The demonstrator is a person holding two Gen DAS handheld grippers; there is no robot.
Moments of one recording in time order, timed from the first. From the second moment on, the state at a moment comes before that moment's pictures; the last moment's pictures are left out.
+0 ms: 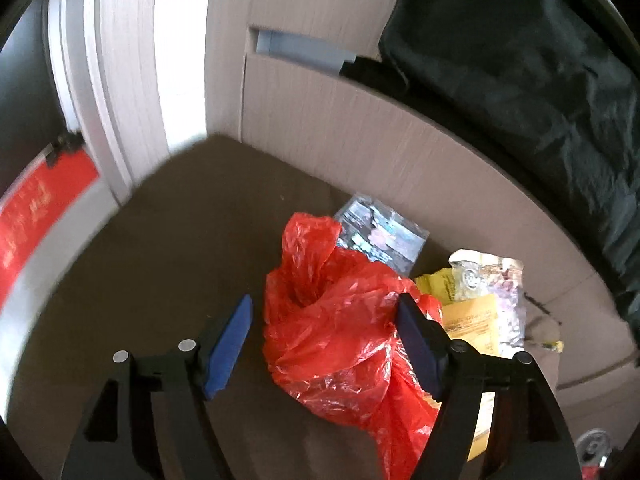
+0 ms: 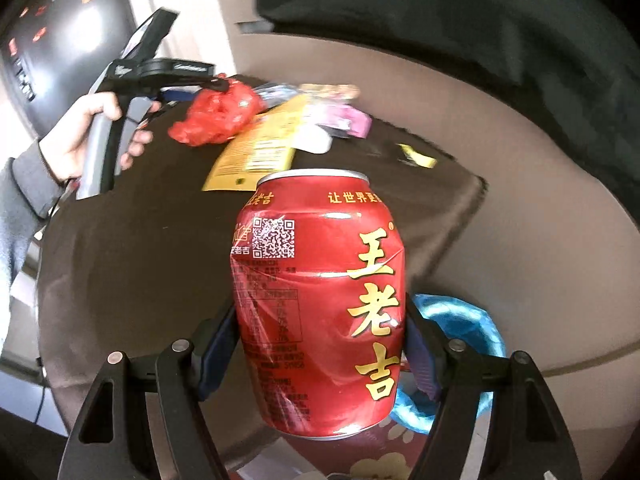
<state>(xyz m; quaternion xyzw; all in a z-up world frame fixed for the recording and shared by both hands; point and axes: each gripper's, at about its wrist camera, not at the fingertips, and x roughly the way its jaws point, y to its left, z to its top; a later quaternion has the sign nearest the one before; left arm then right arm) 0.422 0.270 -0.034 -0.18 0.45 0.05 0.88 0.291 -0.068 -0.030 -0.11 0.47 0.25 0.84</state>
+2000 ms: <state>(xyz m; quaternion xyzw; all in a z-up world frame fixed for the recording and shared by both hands) 0.389 -0.151 -0.119 0.04 0.58 -0.27 0.77 0.349 -0.301 -0.184 0.16 0.58 0.07 0.80</state>
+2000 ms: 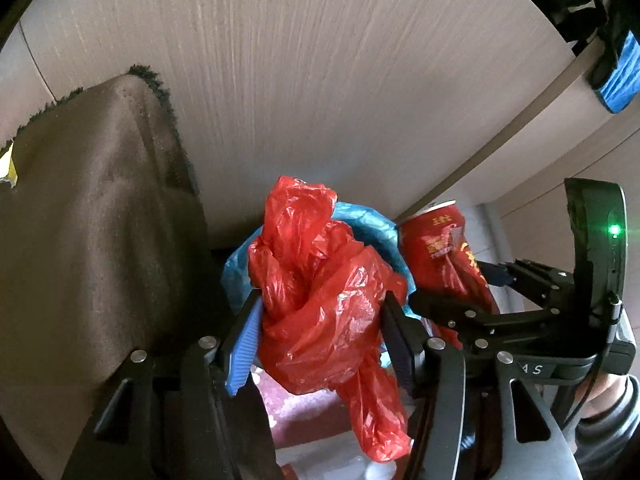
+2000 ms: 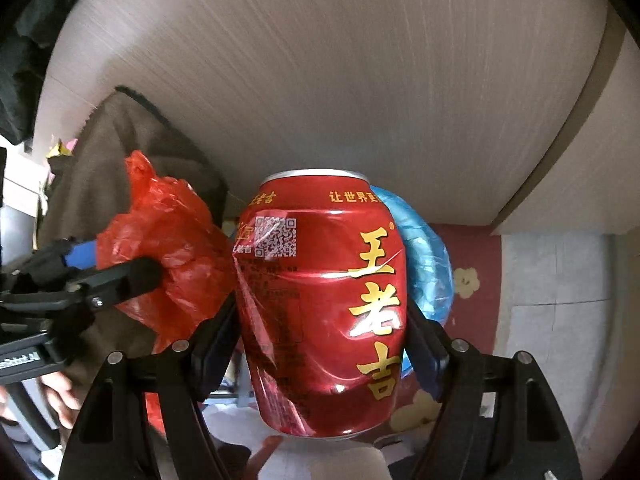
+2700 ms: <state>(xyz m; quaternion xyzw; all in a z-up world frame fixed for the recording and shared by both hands) 0.388 -0.139 -0.089 0.00 0.57 -0.28 0.77 0.337 -0.317 -0.179 0.20 0.55 0.10 0.80</state>
